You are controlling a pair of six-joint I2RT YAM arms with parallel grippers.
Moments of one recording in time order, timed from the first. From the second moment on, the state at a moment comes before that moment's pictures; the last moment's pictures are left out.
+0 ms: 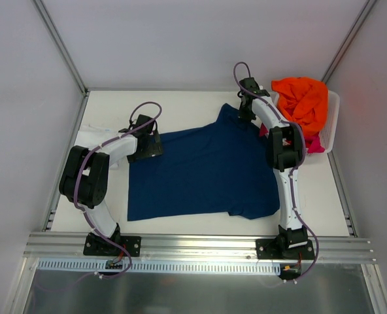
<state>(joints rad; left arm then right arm) -0.30 1.74 1.07 -0.45 -0.23 -0.54 0.24 2.49 2.23 -0.79 0.24 0.43</state>
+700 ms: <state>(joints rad) -0.19 1.79 1.21 -0.45 -0.26 -0.53 0.24 2.36 2.14 -0.76 0.27 0.39</state>
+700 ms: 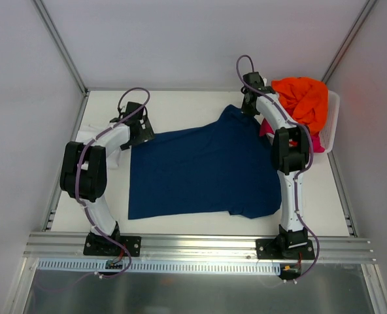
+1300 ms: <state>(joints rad) -0.19 2.01 1.40 -0.45 -0.25 -0.51 0.24 2.36 2.08 -0.73 0.27 0.38</state>
